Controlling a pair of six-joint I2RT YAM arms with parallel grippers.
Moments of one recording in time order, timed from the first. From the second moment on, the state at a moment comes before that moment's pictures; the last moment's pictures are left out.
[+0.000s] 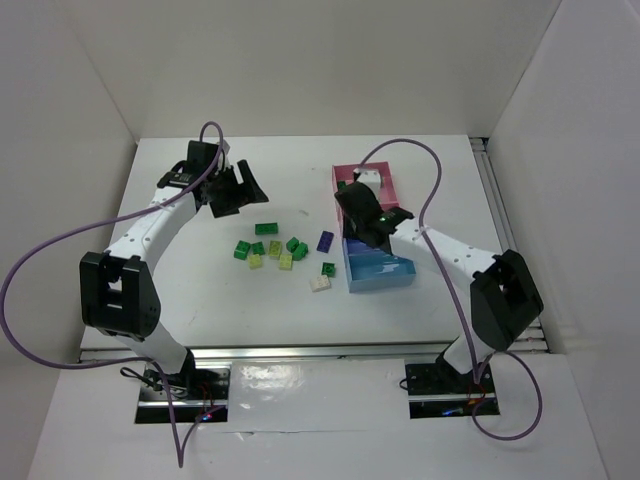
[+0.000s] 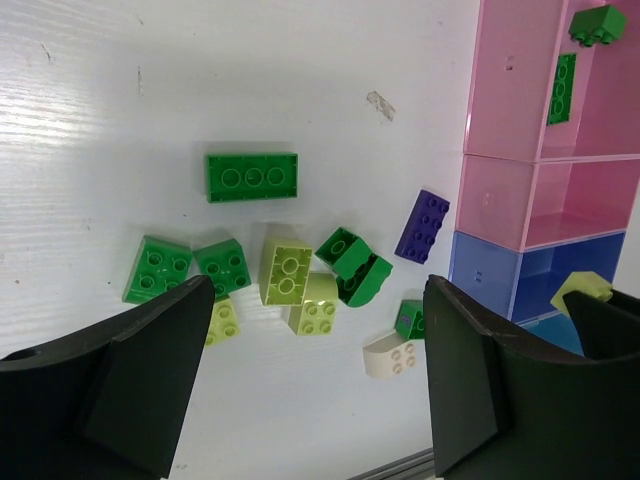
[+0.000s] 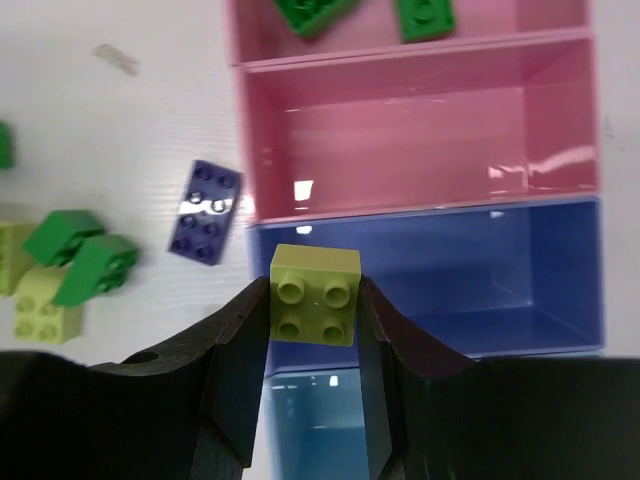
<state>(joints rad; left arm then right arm) -0.15 1.62 1.36 -0.59 0.21 -0.52 0.68 1.57 1.17 -0.42 0.46 0.51</state>
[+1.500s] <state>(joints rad) -0.16 1.62 1.36 -0.63 0.16 -0.50 0.74 1.97 1.41 -0.46 0.33 0.65</state>
